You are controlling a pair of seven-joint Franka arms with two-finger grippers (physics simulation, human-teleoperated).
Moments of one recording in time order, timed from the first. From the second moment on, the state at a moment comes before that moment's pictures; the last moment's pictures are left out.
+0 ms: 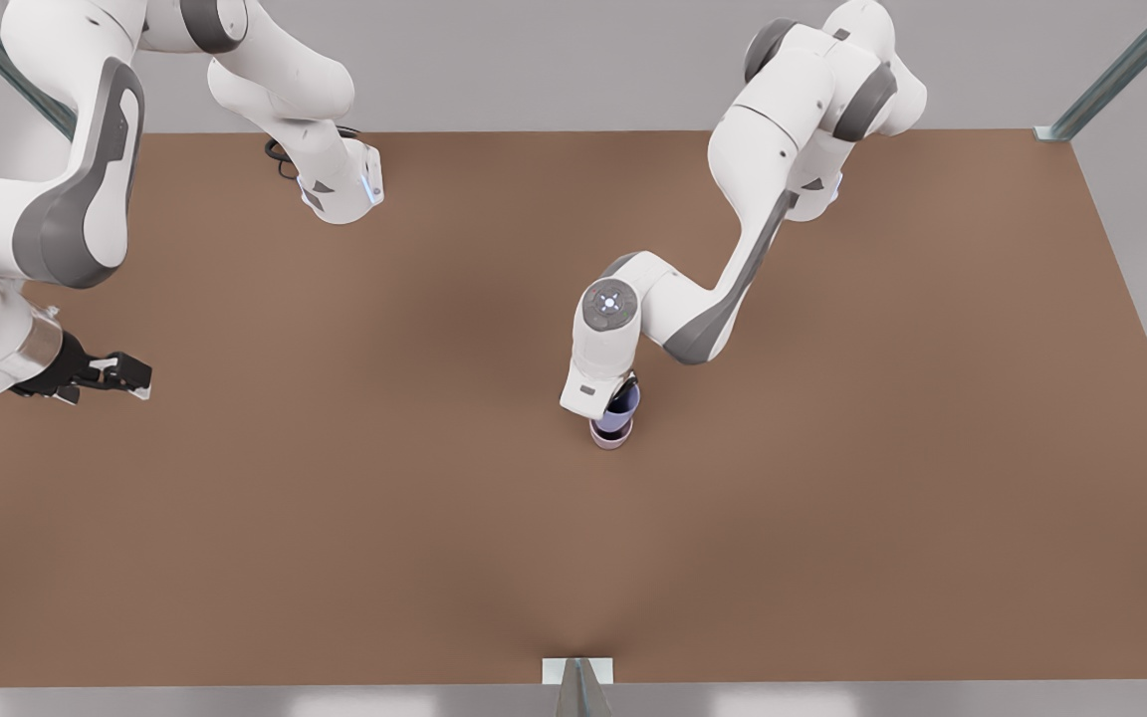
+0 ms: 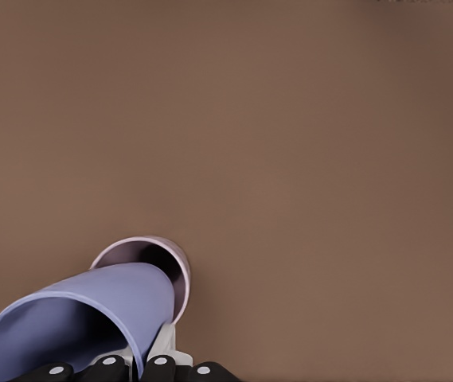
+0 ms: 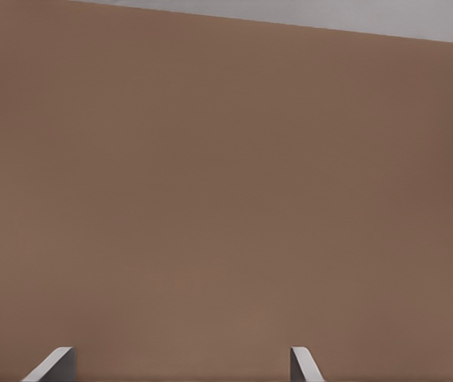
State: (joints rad) left arm -0.72 0.68 0.01 -1.34 0.03 2.08 -1.11; right arm -0.10 0.25 0.00 -1.37 -0.05 1.62 -0.18
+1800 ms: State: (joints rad) left arm -0.05 0.21 -0.19 -1.28 0.07 1.49 -0.36; right arm -0.10 0.26 0.00 -1.37 -0.05 1.63 -0.19
